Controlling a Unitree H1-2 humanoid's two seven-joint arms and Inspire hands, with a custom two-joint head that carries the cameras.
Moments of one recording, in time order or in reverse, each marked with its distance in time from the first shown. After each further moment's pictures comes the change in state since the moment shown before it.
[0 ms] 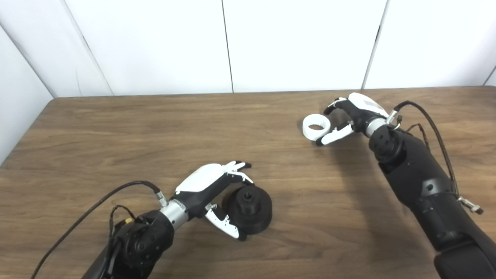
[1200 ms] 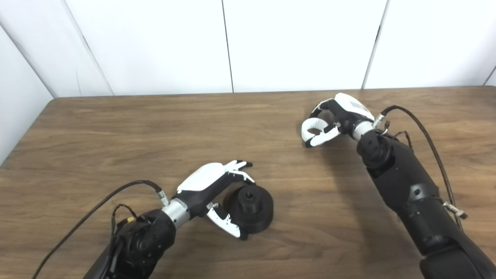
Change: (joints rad) left arm -0.006 -0.007 0.001 0.013 0.001 -0.004 0.002; right arm 0.015 0.058 -0.034 0.010 0.021 -0.089 -0.077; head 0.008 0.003
